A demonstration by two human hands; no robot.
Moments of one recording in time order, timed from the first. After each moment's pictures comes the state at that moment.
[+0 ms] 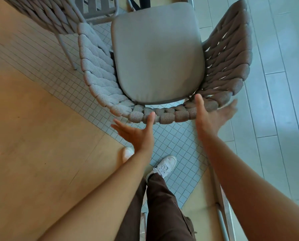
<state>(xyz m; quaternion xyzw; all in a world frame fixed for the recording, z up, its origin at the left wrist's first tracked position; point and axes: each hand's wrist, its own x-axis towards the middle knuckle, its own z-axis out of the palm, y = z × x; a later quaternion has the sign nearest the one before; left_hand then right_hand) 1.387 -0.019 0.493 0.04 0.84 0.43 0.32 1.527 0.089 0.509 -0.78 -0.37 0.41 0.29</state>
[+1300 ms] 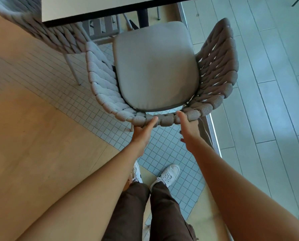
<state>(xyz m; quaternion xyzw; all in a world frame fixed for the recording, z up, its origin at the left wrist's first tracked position) 1.336 -0.004 0.502 0.02 0.77 0.32 0.56 1.484 0.064 0.529 -0.72 -0.30 0.61 0.15</state>
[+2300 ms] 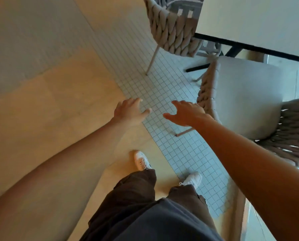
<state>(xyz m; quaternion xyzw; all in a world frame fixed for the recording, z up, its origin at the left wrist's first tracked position) 0.910 -0.189 0.618 0.39 0.88 0.03 0.26 1.072 -0.022 0.638 -0.28 -0.90 0.19 -0.28</state>
